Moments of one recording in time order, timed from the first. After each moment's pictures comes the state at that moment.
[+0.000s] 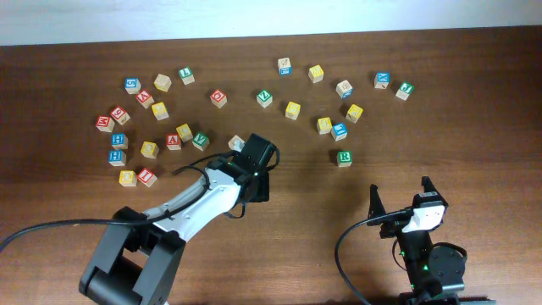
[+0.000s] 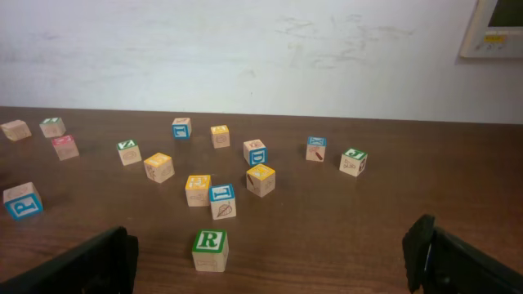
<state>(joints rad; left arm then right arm) -0.58 1.75 1.01 -0.55 -0.09 -0.52 0.05 0.01 0.01 -0.07 -0.04 0.02</state>
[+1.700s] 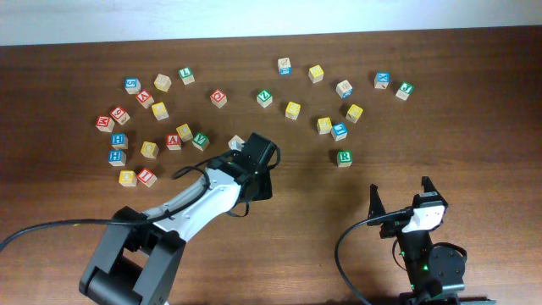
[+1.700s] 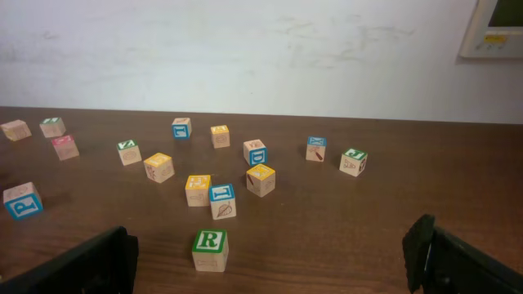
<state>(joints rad) -0.58 1.76 1.01 -0.54 -0.06 -0.64 0.05 0.01 0.01 -0.07 -0.04 0.02</state>
